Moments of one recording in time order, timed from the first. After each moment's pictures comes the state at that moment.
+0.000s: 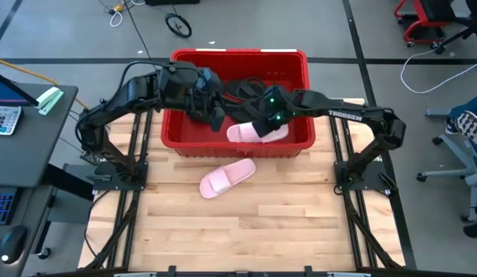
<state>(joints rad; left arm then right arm) 0.17 1.60 2.10 -0.89 -0.01 -0.40 -0.44 1.59 1.34 -0.70 -0.29 0.61</state>
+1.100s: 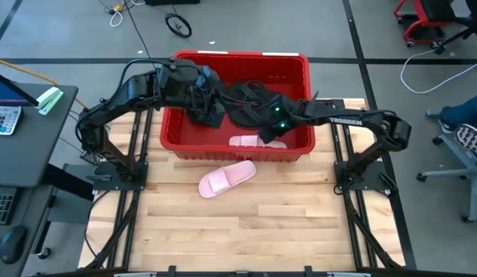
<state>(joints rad) 0.19 1.60 2.10 -0.91 -0.01 -0.44 -0.47 1.53 1.07 -0.48 -0.30 0.60</state>
